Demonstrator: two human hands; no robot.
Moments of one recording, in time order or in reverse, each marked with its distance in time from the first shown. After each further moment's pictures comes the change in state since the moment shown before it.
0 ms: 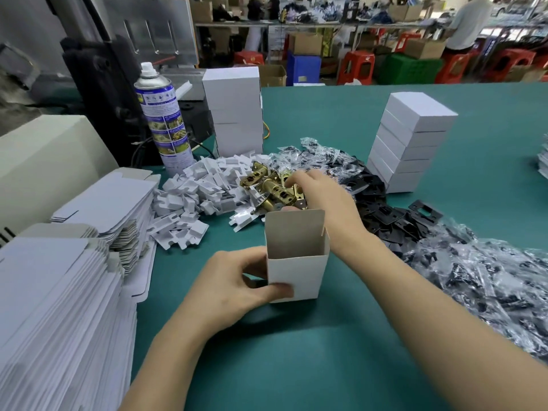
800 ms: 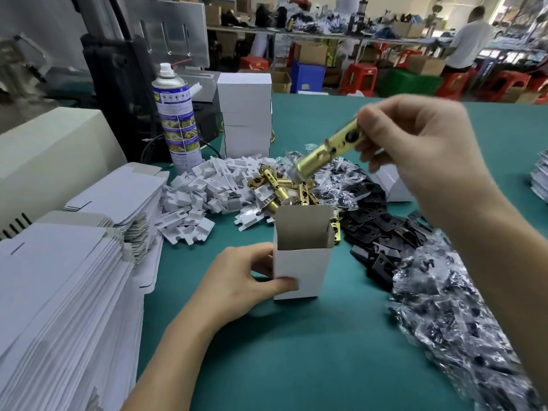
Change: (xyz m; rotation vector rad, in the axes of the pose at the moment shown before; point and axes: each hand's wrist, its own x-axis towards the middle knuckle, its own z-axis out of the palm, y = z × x) left_hand -0.001 0.004 0.001 0.000 0.024 -0.095; right_hand -0.031 -0.031 -0.143 0.763 0.237 -0.060
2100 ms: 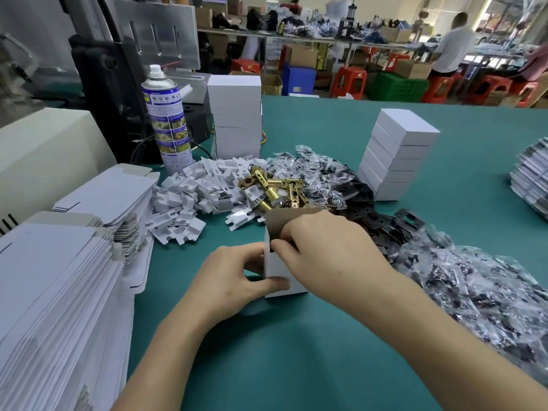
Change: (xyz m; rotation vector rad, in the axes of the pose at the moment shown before) left_hand -0.001 0.006 0.000 0.113 -0.008 0.003; right_hand -0.060 -0.004 0.079 -0.976 -0.474 0.136
